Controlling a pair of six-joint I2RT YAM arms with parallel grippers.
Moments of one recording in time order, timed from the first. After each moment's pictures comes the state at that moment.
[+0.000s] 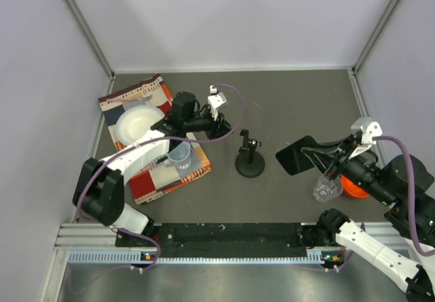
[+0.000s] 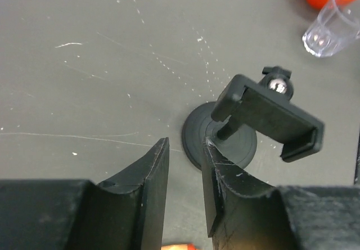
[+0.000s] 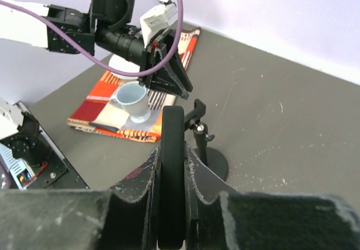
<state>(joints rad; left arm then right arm) -0.51 1.45 1.03 0.03 0.65 0.13 0.70 0.45 1.10 -0.66 -0.07 0.13</state>
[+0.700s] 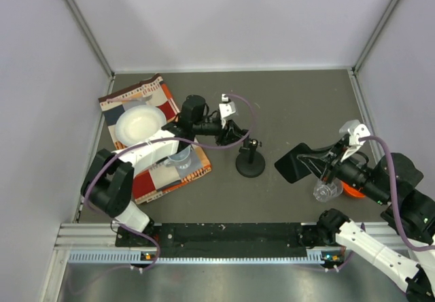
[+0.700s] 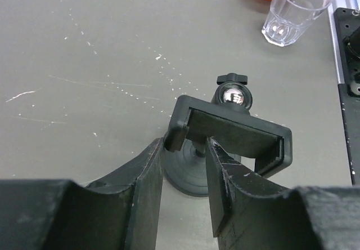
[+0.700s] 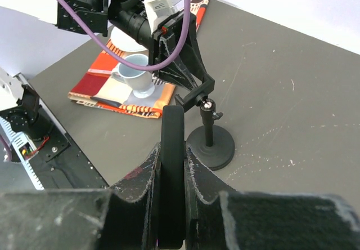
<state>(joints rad) -0.57 1.57 1.03 0.15 0.82 0.25 0.70 0.45 1.07 -0.73 -0.10 0.12</state>
